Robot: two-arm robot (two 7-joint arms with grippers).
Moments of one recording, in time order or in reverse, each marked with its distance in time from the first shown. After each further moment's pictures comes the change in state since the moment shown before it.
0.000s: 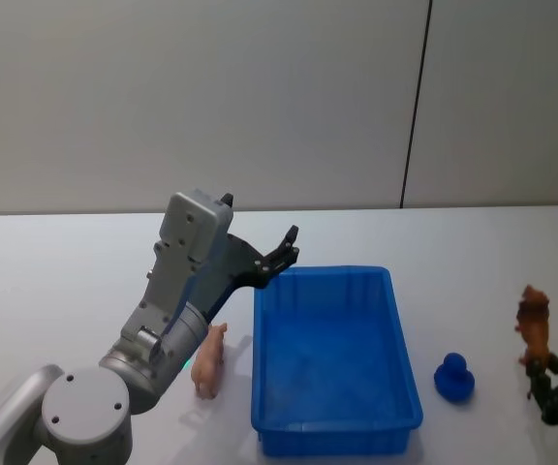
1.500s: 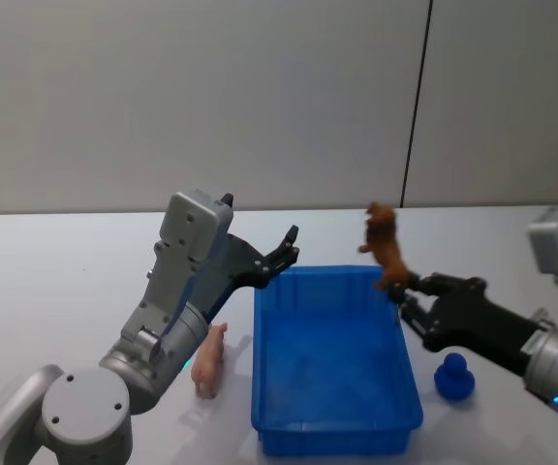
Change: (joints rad) left arm 0.000 0.000 0.000 0.000 0.000 0.000 0.000; right arm 0.287 -0.121 -0.090 0.064 -0.047 -0.006 0.442
